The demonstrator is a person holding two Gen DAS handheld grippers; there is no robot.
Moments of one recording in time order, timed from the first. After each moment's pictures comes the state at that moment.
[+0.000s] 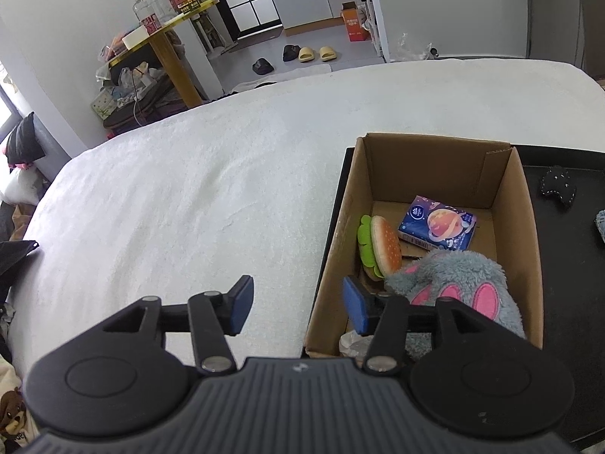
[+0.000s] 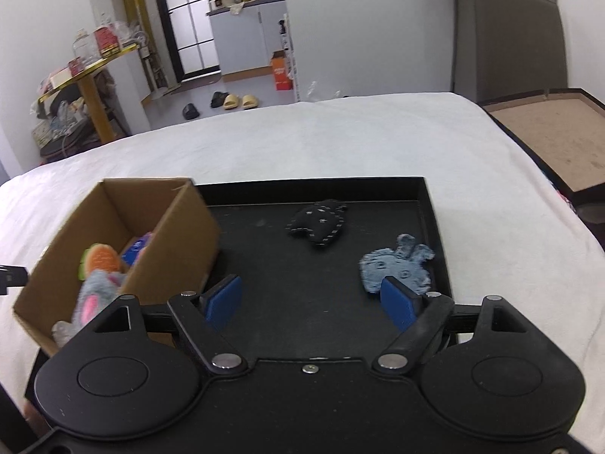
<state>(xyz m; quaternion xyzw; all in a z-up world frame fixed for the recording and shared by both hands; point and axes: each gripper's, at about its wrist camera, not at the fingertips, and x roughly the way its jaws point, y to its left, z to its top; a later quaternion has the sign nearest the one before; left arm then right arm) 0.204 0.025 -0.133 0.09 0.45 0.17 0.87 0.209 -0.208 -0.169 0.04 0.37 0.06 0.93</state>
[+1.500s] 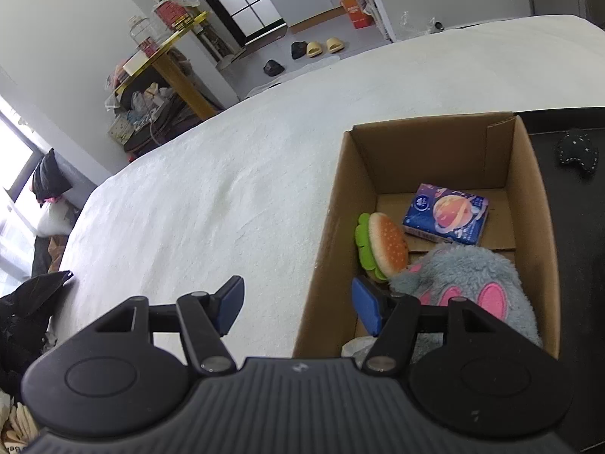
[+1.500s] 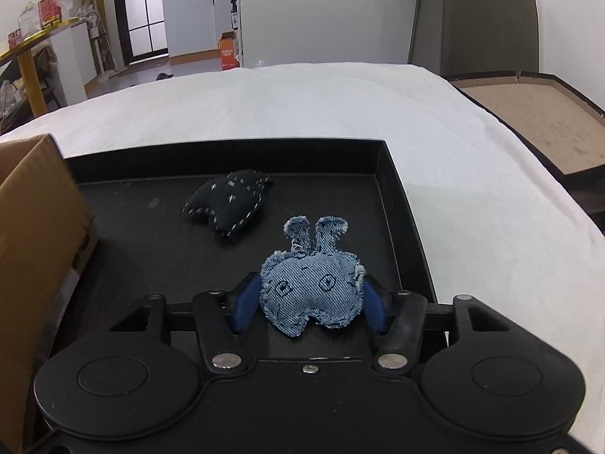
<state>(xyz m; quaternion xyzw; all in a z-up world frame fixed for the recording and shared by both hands) 0.223 -0.007 -0.149 0.17 0.46 0.20 0.85 0.261 -0.222 -0.233 -0.01 0.39 -0.01 0.92</state>
